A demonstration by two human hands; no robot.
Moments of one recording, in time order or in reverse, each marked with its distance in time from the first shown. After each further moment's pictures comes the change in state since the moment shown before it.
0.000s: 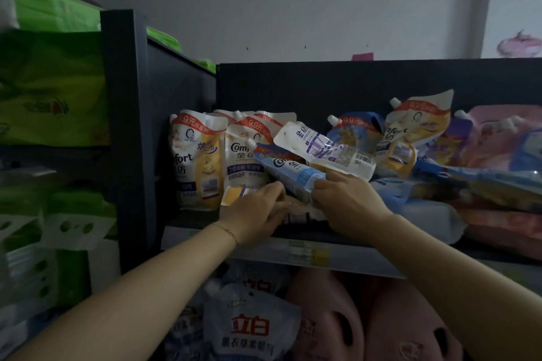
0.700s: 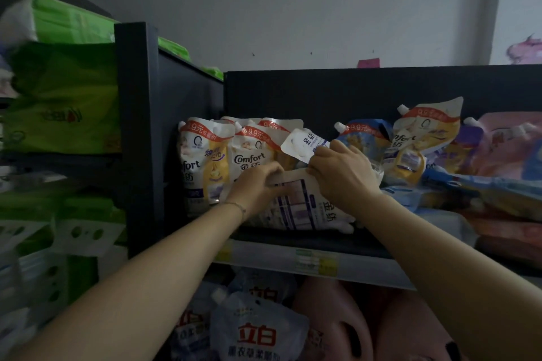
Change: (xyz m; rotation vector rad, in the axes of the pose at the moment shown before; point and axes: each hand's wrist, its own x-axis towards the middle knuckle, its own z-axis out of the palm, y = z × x) left_hand 0.033 -0.004 -0.037 -0.337 0.149 -0.272; right_hand 0.044 0.009 -0.007 0.092 0.259 0.196
